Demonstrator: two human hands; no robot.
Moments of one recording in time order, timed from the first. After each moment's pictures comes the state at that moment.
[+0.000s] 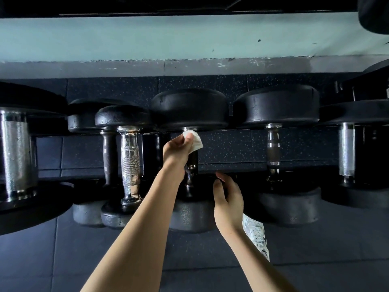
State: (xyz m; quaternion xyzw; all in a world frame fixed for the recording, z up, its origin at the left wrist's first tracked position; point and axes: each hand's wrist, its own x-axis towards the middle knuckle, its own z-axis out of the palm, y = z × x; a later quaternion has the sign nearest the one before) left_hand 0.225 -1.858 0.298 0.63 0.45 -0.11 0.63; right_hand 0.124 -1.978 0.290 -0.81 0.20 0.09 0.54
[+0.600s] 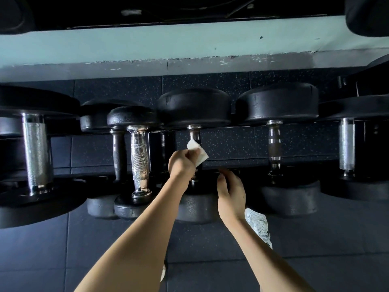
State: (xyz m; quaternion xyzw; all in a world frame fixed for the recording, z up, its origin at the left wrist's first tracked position) left_hand 0.194 -1.857 0.302 0.79 0.37 -0.22 0.44; right_hand 0.126 -1.978 0.295 -0.84 0.17 0.09 0.51
